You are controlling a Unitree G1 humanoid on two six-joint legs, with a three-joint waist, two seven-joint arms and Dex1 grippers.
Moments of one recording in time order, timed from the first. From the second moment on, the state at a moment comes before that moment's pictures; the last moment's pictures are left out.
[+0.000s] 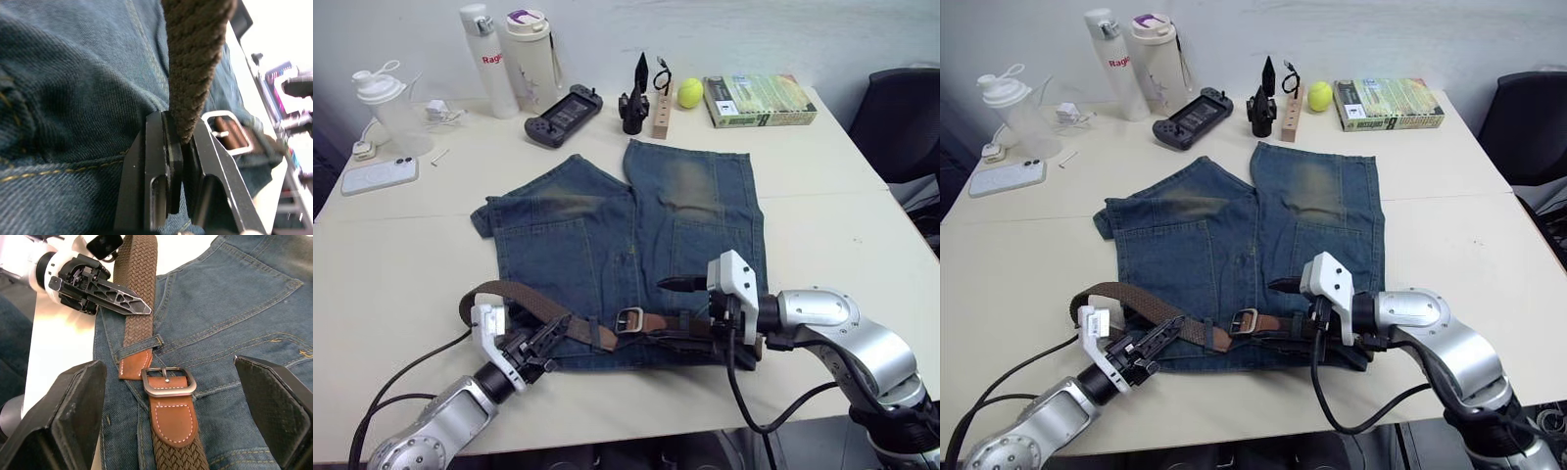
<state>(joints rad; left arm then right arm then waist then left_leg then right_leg) 0.28 0.51 0.14 -0.50 -1.19 0.67 -0.18 -0.26 -0.68 0.16 -0.56 0.52 0.62 0.92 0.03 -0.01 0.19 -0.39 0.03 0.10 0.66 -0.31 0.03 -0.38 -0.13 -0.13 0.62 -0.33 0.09</state>
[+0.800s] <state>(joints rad) 0.16 0.56 0.08 -0.52 -0.94 0.79 -0.22 -0.23 -0.65 0.41 -0.29 -0.21 -0.35 0.74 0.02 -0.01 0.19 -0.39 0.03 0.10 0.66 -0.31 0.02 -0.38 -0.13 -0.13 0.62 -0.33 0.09</state>
